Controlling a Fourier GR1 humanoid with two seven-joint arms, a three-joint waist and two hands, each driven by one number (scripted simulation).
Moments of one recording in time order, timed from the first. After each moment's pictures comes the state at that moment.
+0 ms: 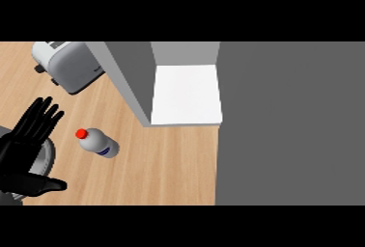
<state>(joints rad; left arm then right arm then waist) 0.00 0.25 0.28 -1.60 0.35 -0.42 0.05 0.73 -0.10 0.14 -2.43 -0.19 0.28 -0.02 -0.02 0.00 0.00</state>
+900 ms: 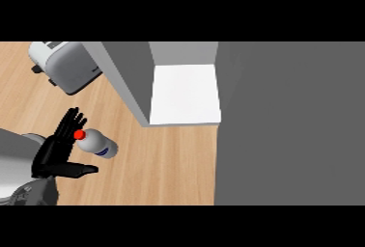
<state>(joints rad) -0.20 0.24 0.29 -0.89 0.09 -0.41 -0.46 0.85 -0.12 0.14 -2.44 -0.17 0.34 -0.13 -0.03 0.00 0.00</state>
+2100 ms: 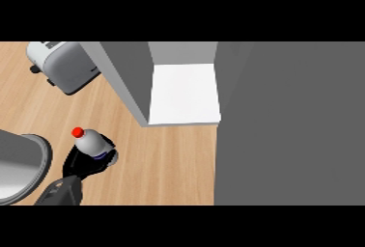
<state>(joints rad) -0.41 0.21 0.31 -0.32 0.08 -0.51 -0.71 0.95 -0.12 0.14 -2.44 -0.16 0.38 -0.22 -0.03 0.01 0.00</state>
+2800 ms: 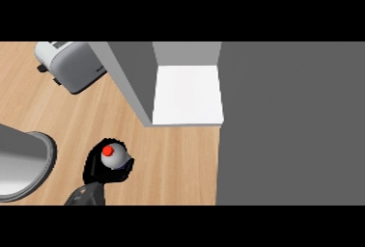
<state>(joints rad) -0.35 0.07 0.30 -0.40 0.11 -0.31 -0.90 0.99 -0.11 0.15 -2.45 -0.16 0.39 -0.24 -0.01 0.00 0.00</state>
